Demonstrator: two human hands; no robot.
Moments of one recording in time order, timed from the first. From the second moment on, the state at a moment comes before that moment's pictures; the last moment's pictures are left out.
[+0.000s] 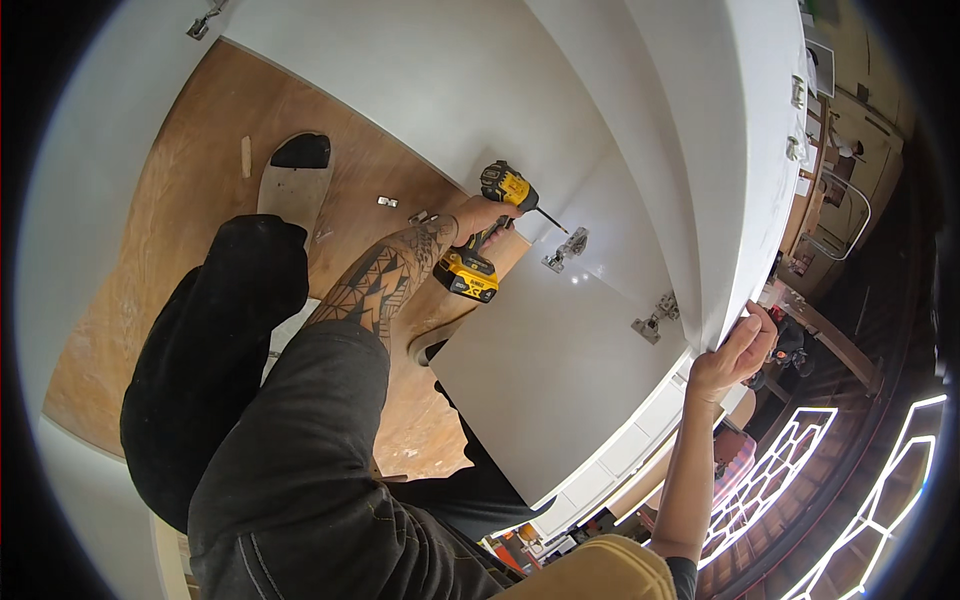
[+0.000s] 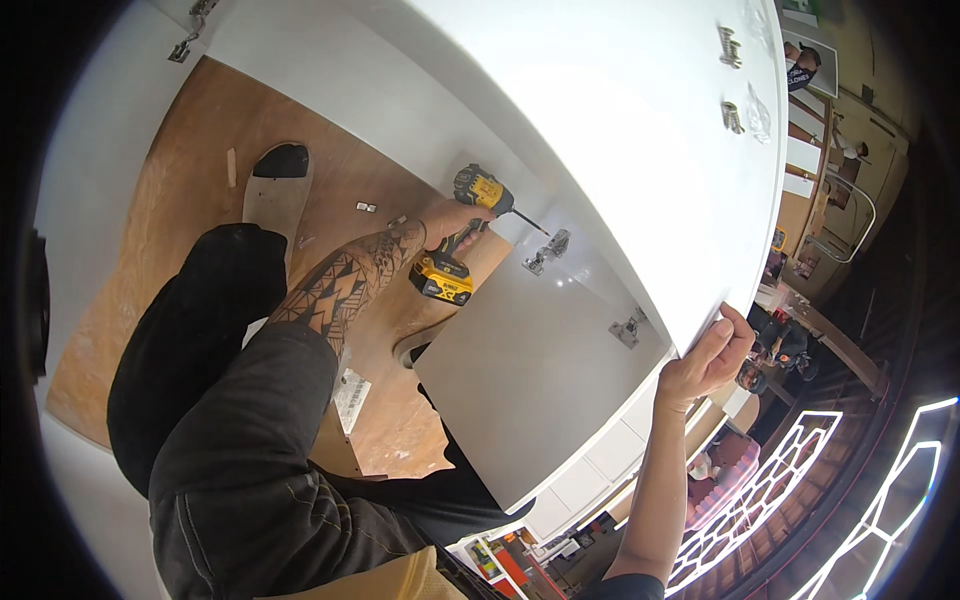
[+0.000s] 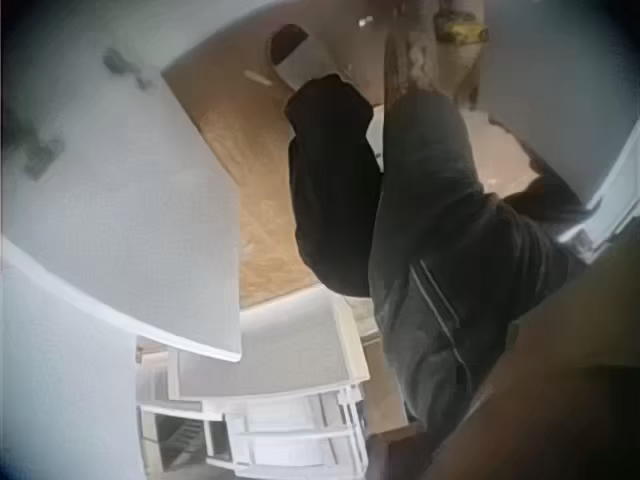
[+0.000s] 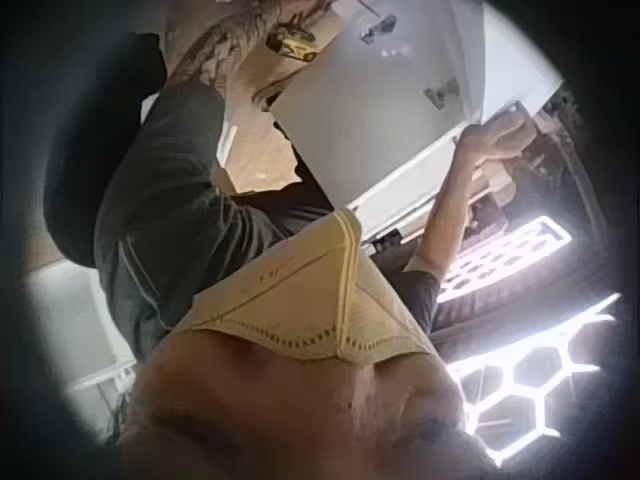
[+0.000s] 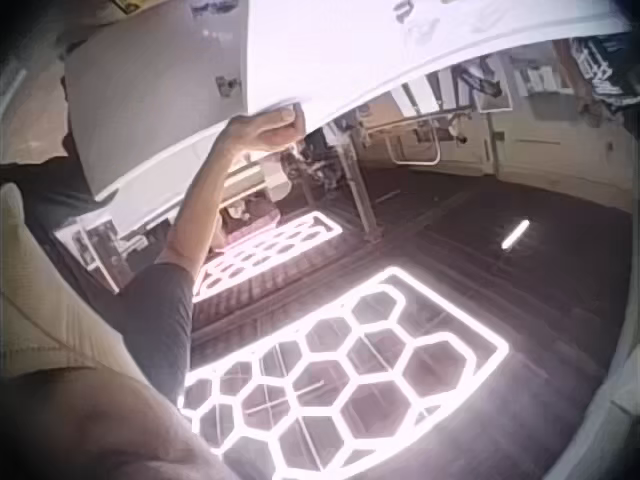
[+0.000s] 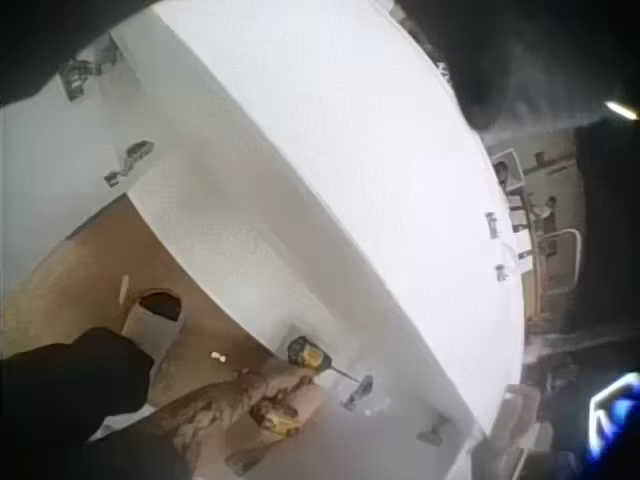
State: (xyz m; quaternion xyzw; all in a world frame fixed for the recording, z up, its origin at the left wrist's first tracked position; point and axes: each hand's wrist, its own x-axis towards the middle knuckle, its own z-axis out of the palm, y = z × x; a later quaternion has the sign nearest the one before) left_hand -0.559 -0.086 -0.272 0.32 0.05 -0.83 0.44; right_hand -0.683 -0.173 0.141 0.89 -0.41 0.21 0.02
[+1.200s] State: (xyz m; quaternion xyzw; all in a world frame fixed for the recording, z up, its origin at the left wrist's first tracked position) left_hand -0.554 -0.087 -0.261 0.33 0.02 -0.84 0.42; right_hand -0.670 -0.162 0.141 0.88 -0.40 0.25 0.01
